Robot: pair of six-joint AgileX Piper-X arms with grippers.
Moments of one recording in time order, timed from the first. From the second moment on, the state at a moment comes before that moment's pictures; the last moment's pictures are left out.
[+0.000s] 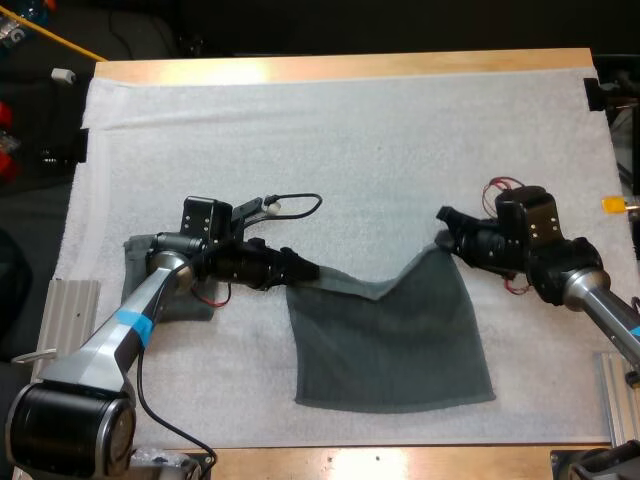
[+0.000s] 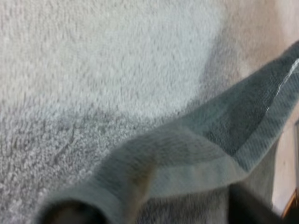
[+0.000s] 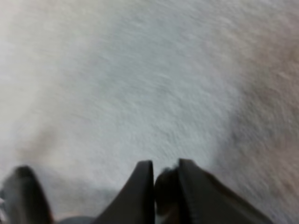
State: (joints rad) left arm -0.16 1.58 -0.81 0.52 0.89 -2.00; right arm 0.33 1.42 -0.77 0.27 -0.33 -0.90
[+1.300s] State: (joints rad) left arm -0.43 0.91 -0.92 1.12 0.45 -1.77; right arm 0.33 0.72 -0.77 0.99 -0.29 -1.38
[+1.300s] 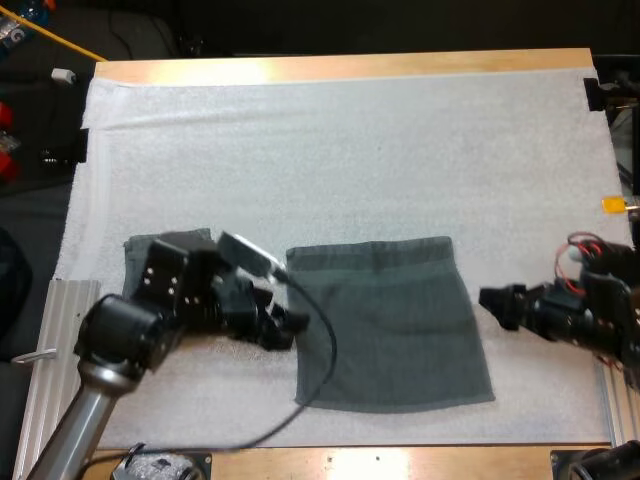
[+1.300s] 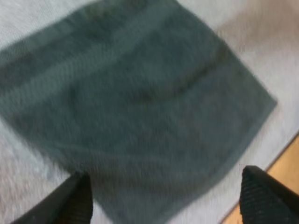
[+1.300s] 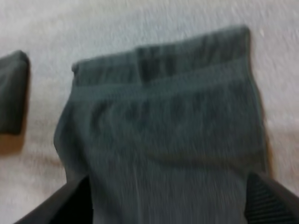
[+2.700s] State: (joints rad) left arm -0.55 0.88 -0.72 1.15 0.34 -1.87; right arm 0.33 1.24 -0.50 0.93 -0.40 -1.43
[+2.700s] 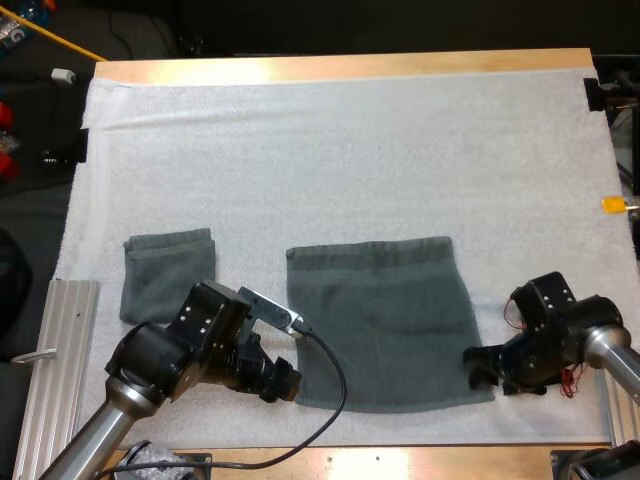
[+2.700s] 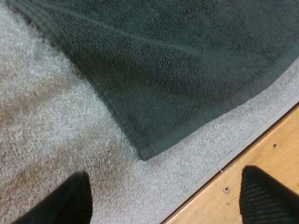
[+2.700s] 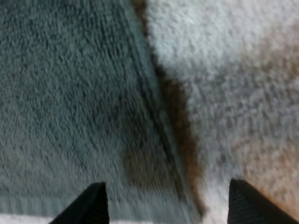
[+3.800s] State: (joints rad) left arm -0.55 0.91 -0.57 1.02 0.39 -1.96; right arm 0.33 1.27 -0.50 0.93 -0.45 -1.46
